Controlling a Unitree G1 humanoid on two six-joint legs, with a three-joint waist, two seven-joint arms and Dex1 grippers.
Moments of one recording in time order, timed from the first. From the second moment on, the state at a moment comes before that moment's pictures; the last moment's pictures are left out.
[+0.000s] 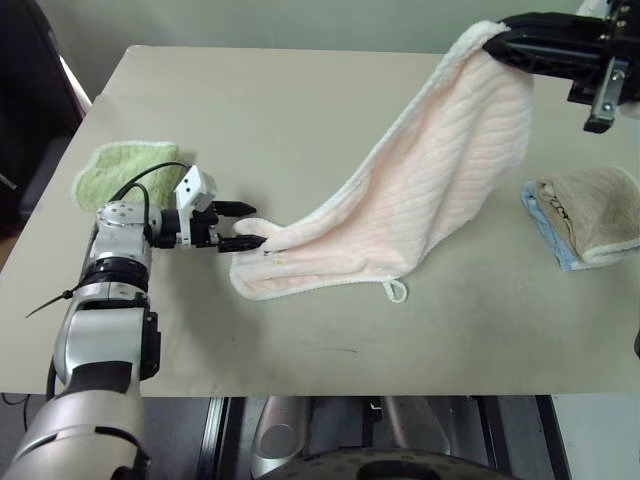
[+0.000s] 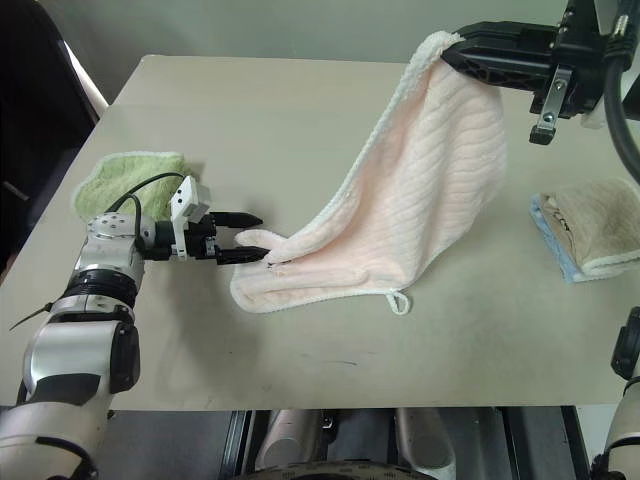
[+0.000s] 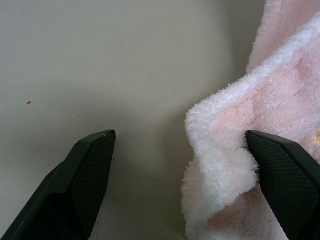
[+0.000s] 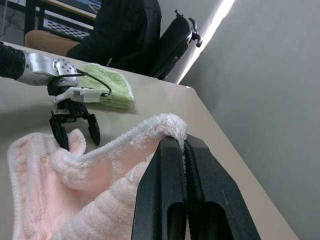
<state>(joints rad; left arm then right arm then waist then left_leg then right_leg) -0.87 0.64 0.03 1.15 -0.08 -0.13 -1.48 -0.97 -0.92 -0.13 -0.21 0.58 0.67 1.12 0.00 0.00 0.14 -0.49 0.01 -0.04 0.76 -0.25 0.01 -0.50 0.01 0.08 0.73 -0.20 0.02</state>
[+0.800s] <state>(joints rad) -0.88 0.63 0.06 1.15 -0.14 -0.02 -1.54 -0.95 -0.93 -0.13 -0.21 0.56 0.64 1.12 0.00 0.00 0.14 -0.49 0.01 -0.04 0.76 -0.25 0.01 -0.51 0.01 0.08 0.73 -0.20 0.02</state>
